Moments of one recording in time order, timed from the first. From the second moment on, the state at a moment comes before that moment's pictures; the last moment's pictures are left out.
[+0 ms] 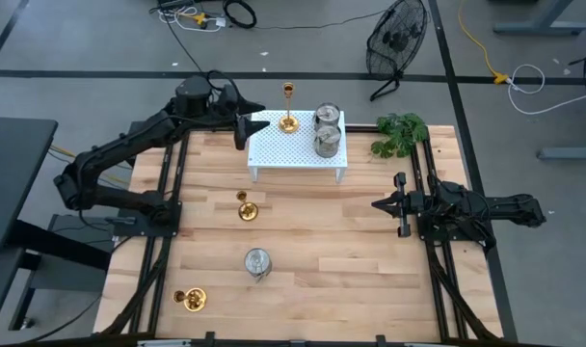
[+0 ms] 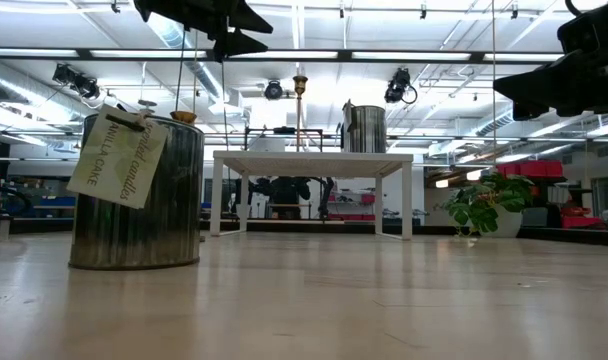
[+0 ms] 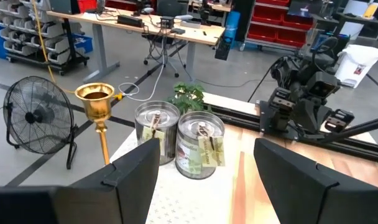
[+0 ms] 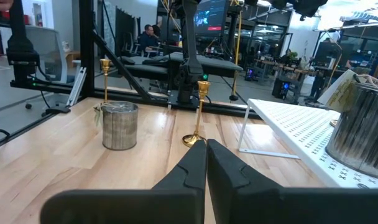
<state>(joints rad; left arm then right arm) 0.63 1.21 1.14 -0.14 0.35 -0.01 0.01 0.00 0.02 0.01 -0.02 -0.15</state>
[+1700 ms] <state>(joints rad) 0.64 1.32 1.14 -0.14 0.13 0.12 0.01 0.00 0.02 0.01 -0.02 -0.15</state>
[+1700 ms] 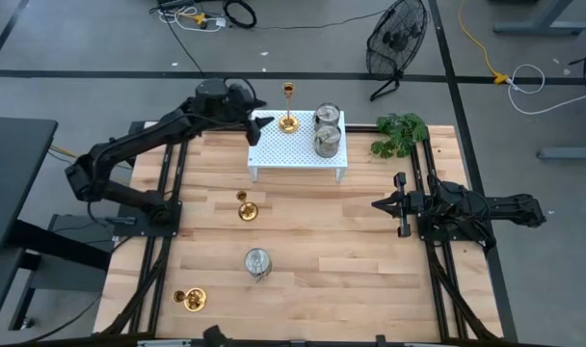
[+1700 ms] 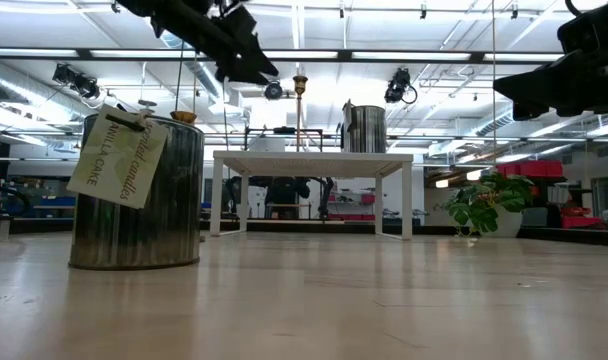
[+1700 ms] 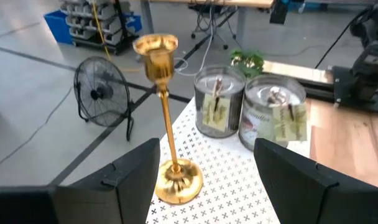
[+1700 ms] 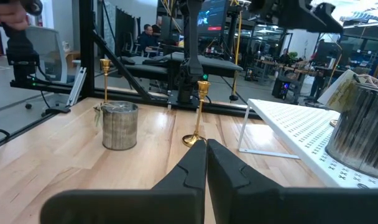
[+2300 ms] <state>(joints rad) 0.64 1.55 1.14 0.08 0.04 0.06 0.01 0.00 0.02 0.01 -0.02 -0.15</state>
